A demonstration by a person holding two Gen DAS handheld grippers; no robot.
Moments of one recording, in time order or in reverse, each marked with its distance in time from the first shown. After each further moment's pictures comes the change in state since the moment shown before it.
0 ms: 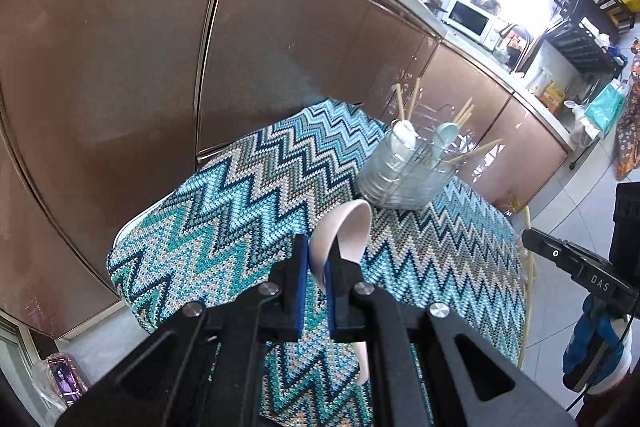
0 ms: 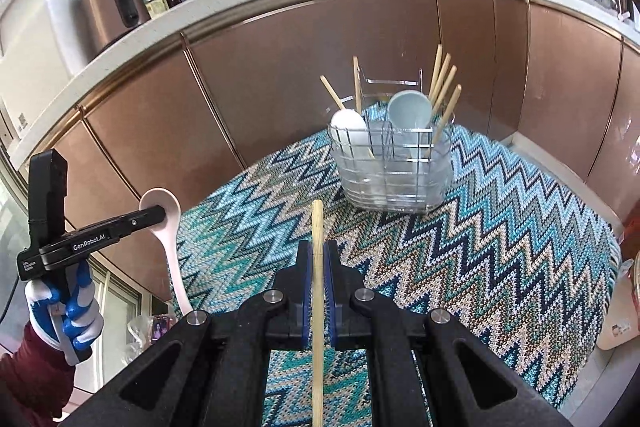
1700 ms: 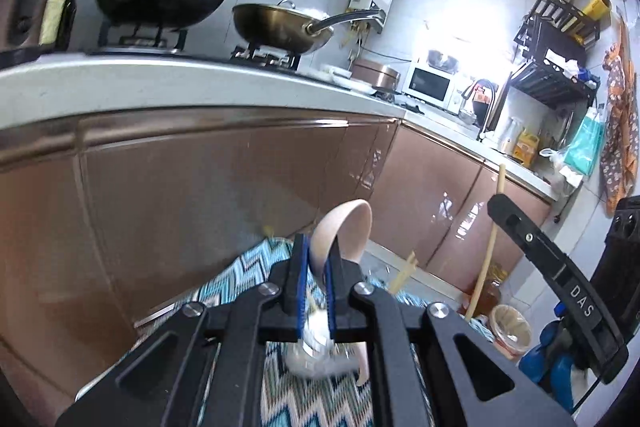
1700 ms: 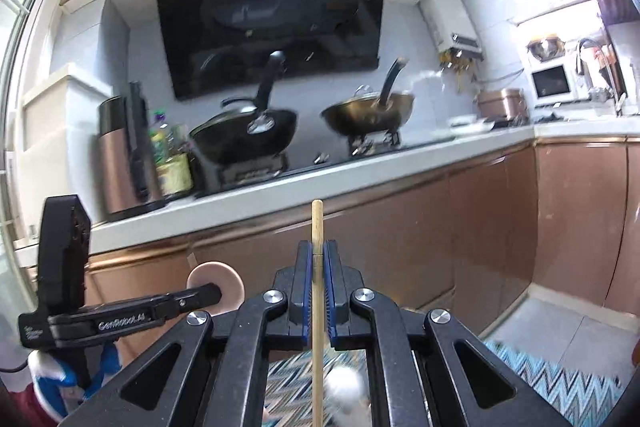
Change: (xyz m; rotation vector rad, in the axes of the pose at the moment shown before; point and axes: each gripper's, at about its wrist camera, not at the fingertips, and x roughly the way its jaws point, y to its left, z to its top) left arm 0.033 -0.117 0.158 0.113 -0.310 -0.054; right arm -0.012 -0.027 0.130 -0.058 -0.641 0.028
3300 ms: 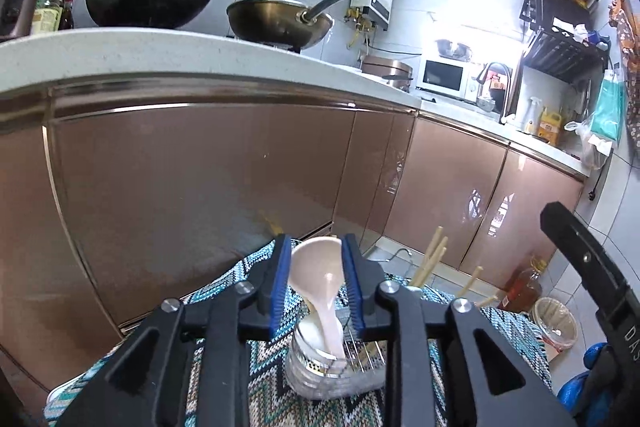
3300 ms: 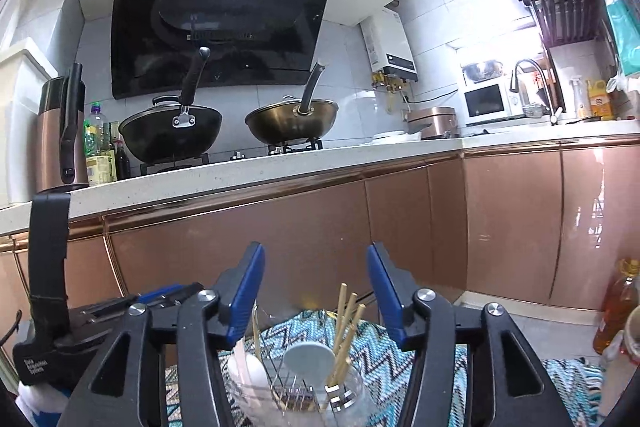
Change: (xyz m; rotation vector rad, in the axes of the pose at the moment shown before) left arm 0.055 -0.035 -0.064 0.078 -0.057 0.099; right arm -0.030 -0.025 -0.053 -0.025 -0.043 -0.260
